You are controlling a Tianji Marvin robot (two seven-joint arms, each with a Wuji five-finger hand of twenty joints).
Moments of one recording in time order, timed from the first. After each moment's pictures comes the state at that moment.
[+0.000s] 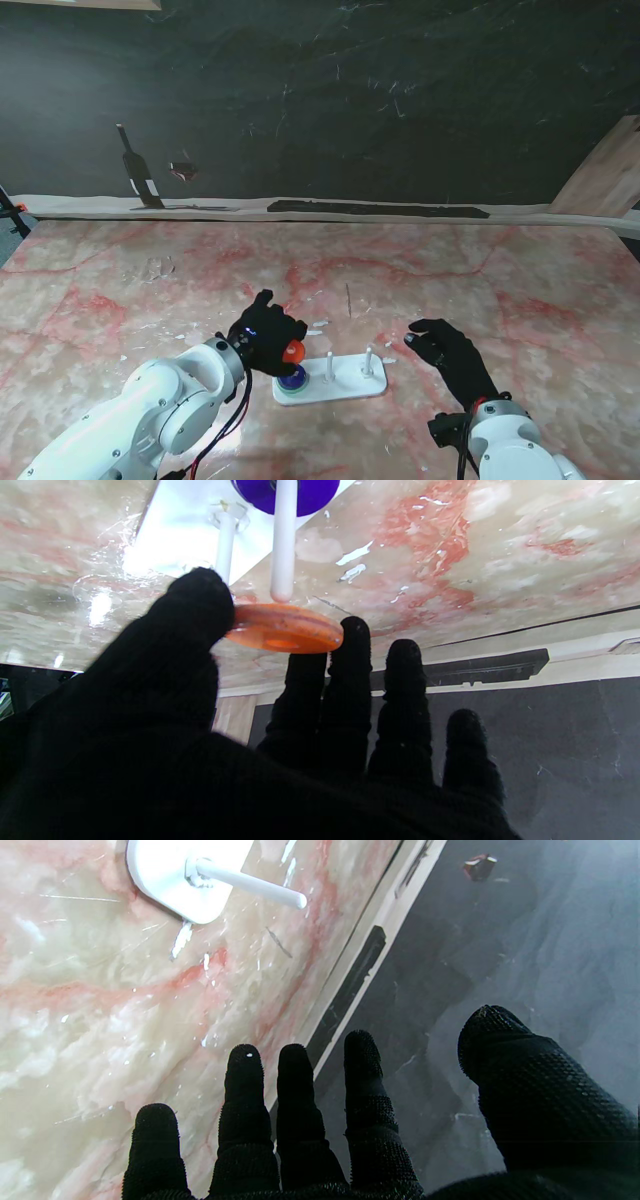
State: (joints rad) left arm 1.46 -1.03 -0.95 -1.81 1.14 0.01 -0.27; right arm -2.02 -1.19 1.42 -2.09 -0.15 0.34 -0.18; left_hand 0.69 -0.55 0.51 0.03 0.52 0.17 0.65 0.54 0.71 0.13 0.63 0.81 0.43 0.19 0.68 0.79 -0.07 0.22 0.46 0.50; right_hand 0.44 -0.46 0.69 -0.12 0.44 0.00 0.68 0.39 0.37 0.16 0.79 0.38 0.32 0.14 0.63 0.39 -0.14 0.40 0.76 0.14
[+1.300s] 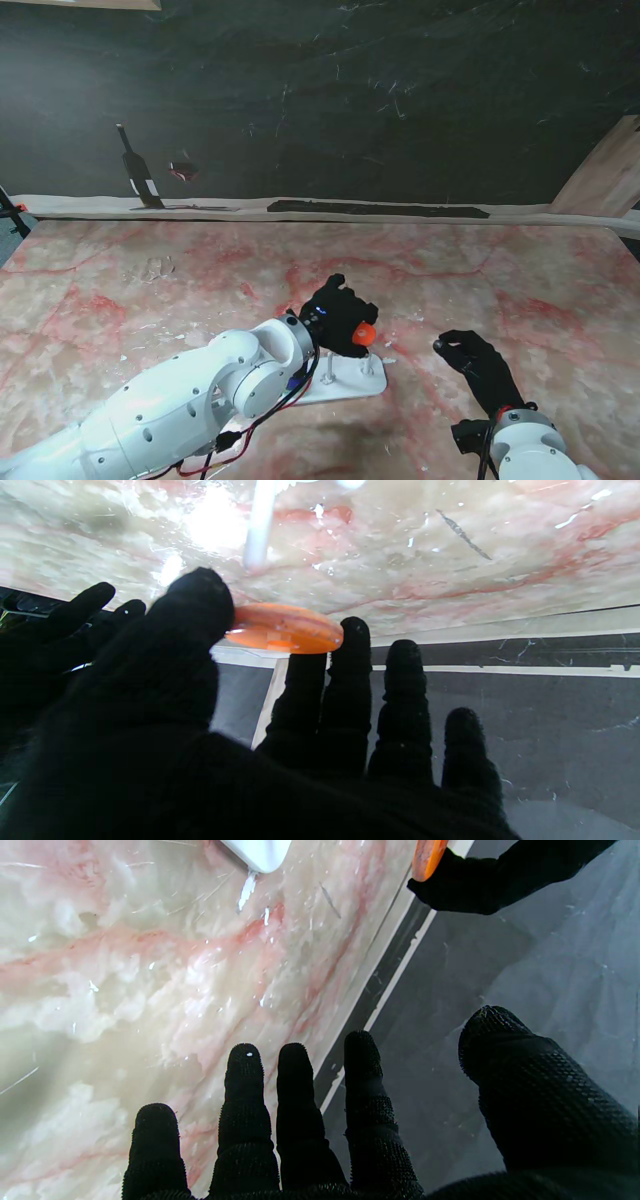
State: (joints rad) left arm 1.03 -1.13 -0.49 -1.53 0.82 0.11 -0.06; right arm -2.06 -1.21 1.51 -2.07 -0.12 0.38 -0.20; left_hand 0.69 -0.55 0.51 0.03 0.52 0.17 0.65 0.54 0.71 0.13 0.63 0.81 0.43 0.19 0.68 0.79 -0.07 0.20 0.49 0.48; right_hand 0.44 -0.46 0.68 -0.12 0.44 0.00 0.68 0.39 0.38 0.16 0.79 0.38 0.32 0.14 0.63 0.39 -0.14 0.40 0.77 0.12
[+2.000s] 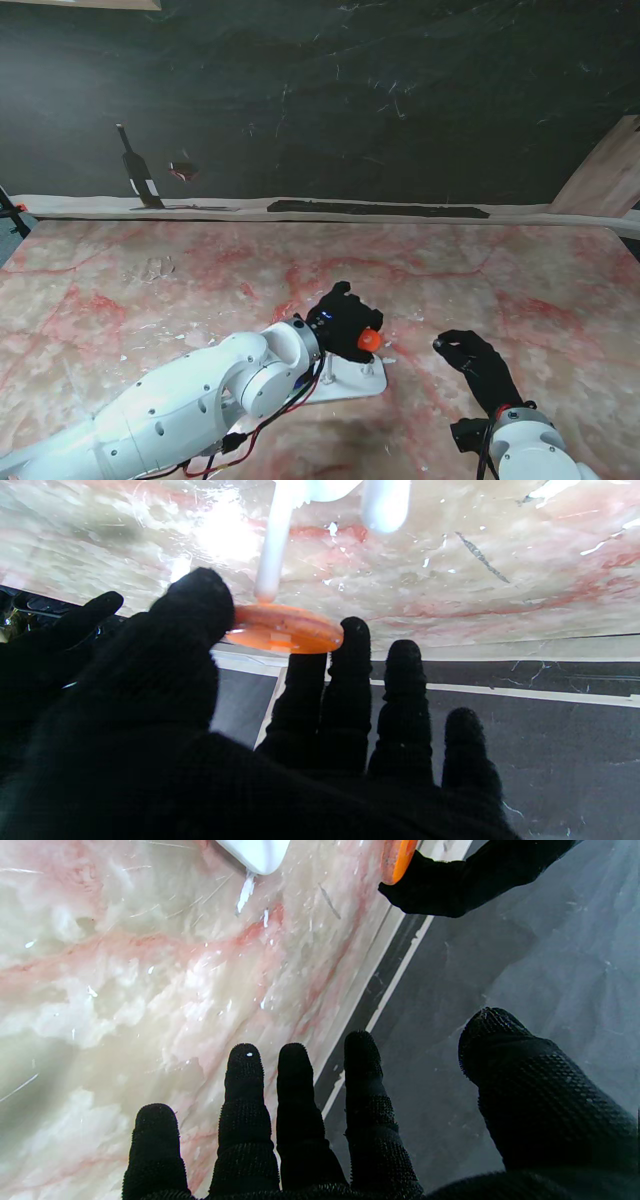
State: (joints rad) left arm 1.00 -1.16 -0.45 -1.46 0.77 0.10 -0.04; right arm -2.05 -1.21 1.50 -2.06 -0.11 0.39 -0.21; left_hand 0.69 -0.55 0.51 0.03 0.52 0.17 0.65 0.54 0.71 0.13 0.63 0.81 0.43 0.19 0.68 0.80 -0.07 0.20 0.49 0.48; right_hand 0.44 -0.45 0.67 -0.12 0.44 0.00 0.68 0.39 0.37 0.16 0.79 0.38 0.32 0.14 0.63 0.39 -0.14 0.40 0.77 0.12
